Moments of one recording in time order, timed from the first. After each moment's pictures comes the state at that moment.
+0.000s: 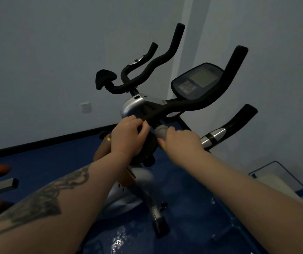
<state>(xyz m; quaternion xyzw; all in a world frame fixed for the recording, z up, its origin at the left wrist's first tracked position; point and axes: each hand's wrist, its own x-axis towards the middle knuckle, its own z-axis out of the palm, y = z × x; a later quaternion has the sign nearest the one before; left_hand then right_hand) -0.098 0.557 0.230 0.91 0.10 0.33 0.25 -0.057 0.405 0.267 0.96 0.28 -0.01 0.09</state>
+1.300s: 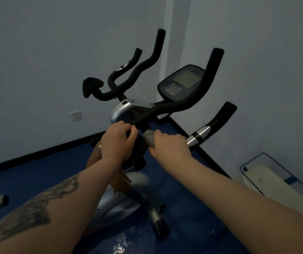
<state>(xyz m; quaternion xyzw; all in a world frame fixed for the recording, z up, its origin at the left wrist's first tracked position) -0.099 0.556 0.231 0.91 0.10 0.31 0.24 -0.074 0.398 0.258 0.95 0.29 0.09 0.04</state>
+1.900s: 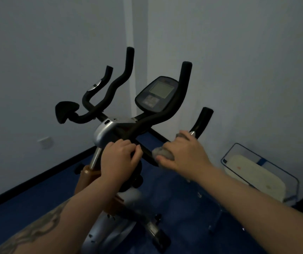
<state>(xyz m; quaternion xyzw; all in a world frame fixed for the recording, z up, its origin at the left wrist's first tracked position) -0.085 0.554 0.236 0.92 -0.10 0.36 0.14 -0.075 0.345 0.265 0.92 0.29 0.24 -0.06</state>
